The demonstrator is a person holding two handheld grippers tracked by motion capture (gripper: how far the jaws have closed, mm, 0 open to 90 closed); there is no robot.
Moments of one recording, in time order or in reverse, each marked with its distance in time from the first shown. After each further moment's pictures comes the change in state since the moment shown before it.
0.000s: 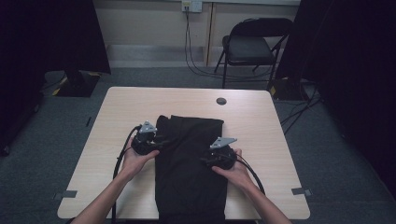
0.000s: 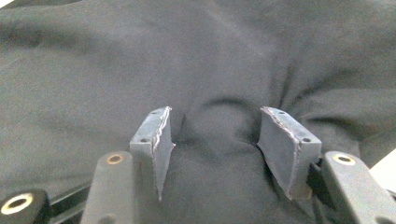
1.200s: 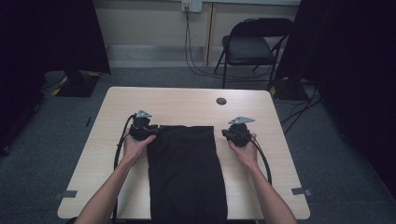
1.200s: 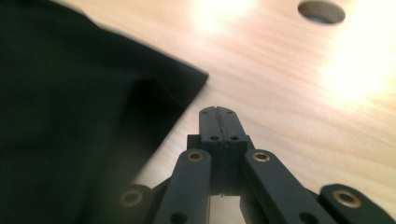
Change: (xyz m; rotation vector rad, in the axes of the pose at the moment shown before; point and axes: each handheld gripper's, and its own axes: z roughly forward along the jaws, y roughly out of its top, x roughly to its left) left arm 0.049 0.011 0.019 -0.022 0.090 -0.134; right arm -0.086 0.019 -0.012 -0.092 -0.237 0.211
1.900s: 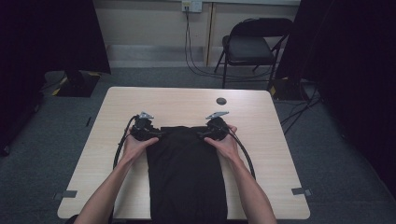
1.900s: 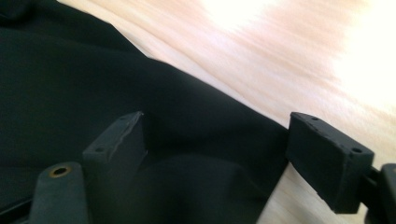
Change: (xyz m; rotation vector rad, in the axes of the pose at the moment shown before) left arm 0.008 -0.011 0.024 0.104 0.008 0.028; right arm 0.033 0.025 0.072 0.124 0.058 -0.058
